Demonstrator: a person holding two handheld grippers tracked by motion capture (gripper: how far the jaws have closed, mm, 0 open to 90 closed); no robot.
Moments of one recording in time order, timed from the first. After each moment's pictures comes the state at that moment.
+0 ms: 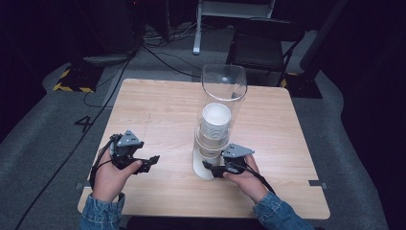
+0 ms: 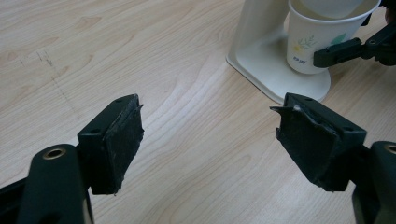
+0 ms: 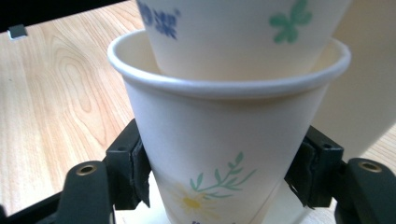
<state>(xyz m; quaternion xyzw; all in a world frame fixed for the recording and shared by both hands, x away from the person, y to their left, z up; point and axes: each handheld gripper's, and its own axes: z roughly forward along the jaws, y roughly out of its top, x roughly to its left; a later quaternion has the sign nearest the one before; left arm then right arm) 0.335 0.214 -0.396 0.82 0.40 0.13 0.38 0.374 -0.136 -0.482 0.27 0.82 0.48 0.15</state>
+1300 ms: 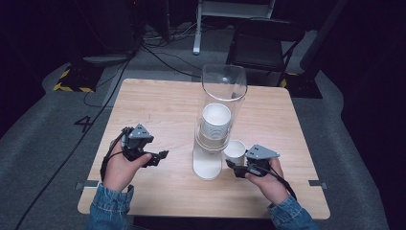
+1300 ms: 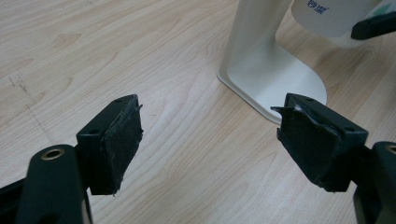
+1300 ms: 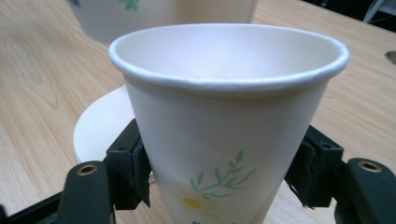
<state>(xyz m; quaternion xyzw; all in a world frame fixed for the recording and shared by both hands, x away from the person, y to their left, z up) 0.360 0.194 -0.397 0.83 0.37 0.12 0.39 0.358 -0.200 -0.456 0.31 0.81 0.44 0.21</state>
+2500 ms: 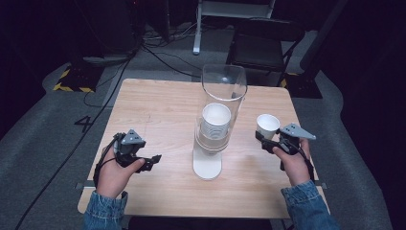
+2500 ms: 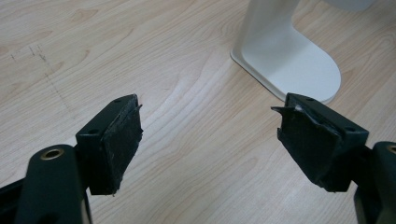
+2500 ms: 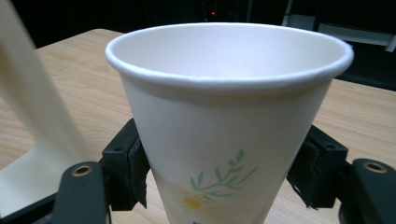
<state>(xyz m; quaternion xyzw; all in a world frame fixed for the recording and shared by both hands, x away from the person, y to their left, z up) 0.345 0.211 -0.405 0.83 0.40 0.13 0.38 0.411 -0.282 -0.429 0.42 0.71 0.49 0.28</state>
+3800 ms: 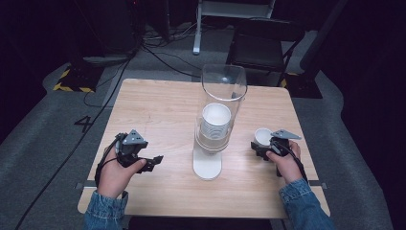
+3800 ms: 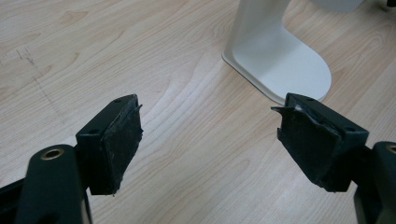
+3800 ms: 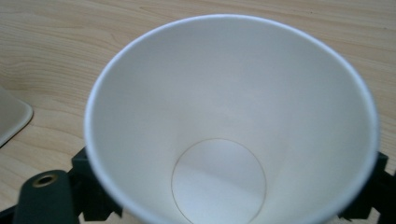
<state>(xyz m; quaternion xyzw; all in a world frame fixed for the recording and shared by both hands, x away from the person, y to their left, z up) 0.345 0.208 -0.404 0.83 0.39 0.12 0.38 0.434 -0.286 -0.490 0.48 0.75 0.40 0.22</state>
